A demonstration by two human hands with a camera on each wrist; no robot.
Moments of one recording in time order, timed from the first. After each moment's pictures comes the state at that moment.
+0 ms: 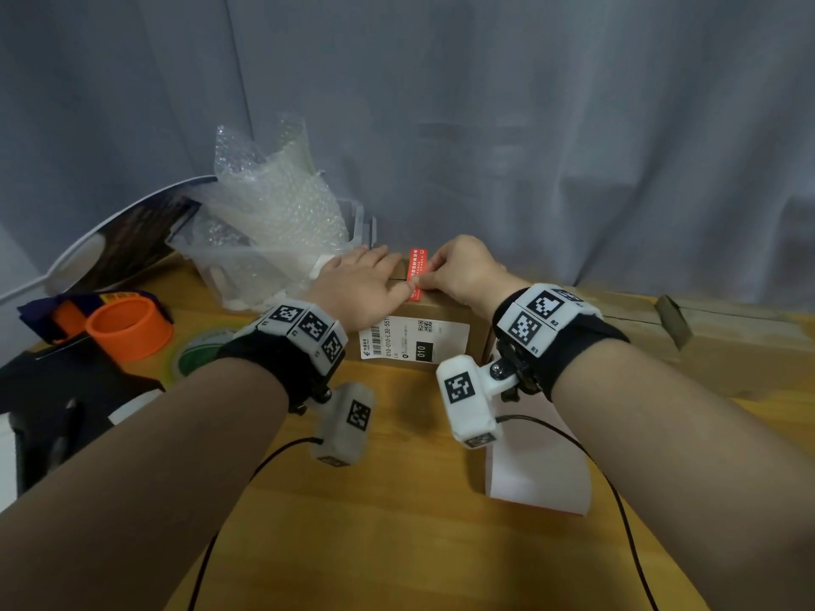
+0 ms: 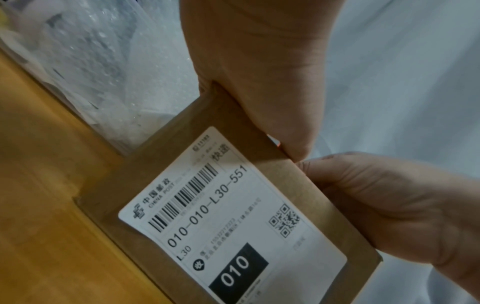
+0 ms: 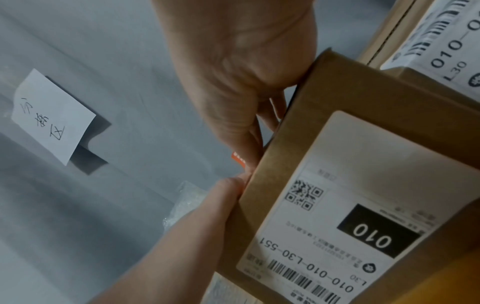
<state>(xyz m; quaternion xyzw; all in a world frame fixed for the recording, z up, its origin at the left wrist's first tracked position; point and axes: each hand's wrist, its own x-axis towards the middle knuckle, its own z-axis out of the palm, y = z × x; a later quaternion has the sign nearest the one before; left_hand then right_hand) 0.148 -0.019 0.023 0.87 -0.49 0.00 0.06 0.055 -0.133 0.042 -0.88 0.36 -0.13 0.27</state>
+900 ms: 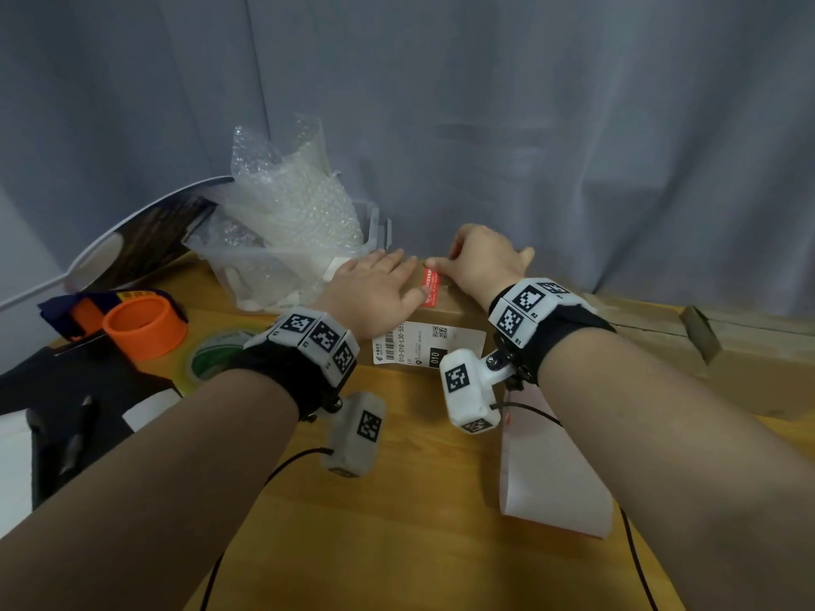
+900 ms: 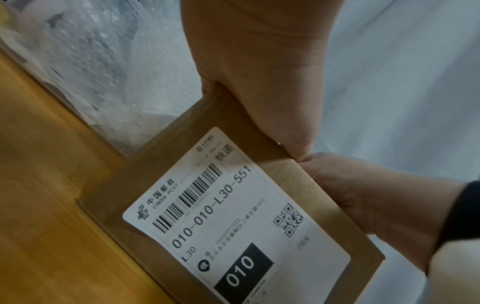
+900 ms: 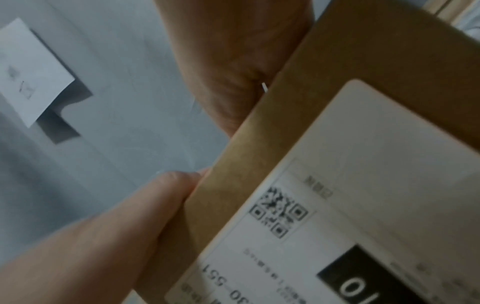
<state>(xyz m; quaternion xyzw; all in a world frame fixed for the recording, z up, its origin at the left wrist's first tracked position) 0.152 -0.019 0.018 0.87 -0.49 0.01 0.04 0.070 -0.149 0.045 -0.90 0.37 -0.18 0.12</state>
